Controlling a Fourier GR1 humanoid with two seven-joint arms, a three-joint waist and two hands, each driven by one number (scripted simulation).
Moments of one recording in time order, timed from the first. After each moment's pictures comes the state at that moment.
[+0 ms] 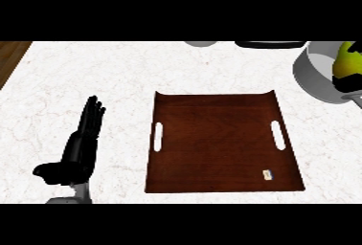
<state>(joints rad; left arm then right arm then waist) 0.00 0.04 -0.06 -1.59 0.00 0.14 -0.12 -0.58 -0.48 -0.23 -1.23 1.07 -0.08 0.29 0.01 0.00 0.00</state>
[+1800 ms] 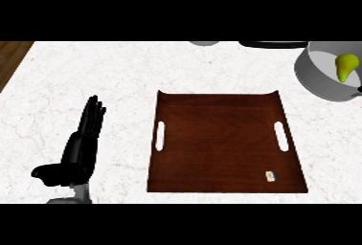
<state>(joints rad) 0.00 0.04 -0.06 -1.61 0.00 0.13 -0.11 -0.76 -0.68 -0.80 -0.34 0.53 -0.12 -0.37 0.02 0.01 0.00</state>
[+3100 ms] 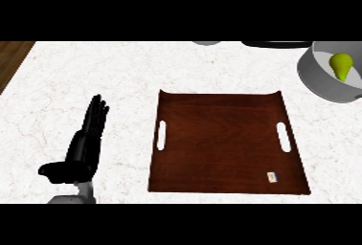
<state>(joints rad) -0.02 0.03 -0.06 -1.57 -0.01 0.13 -0.13 -0.55 -0.96 -1.02 -0.19 0.28 0.06 -0.61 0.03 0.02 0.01</state>
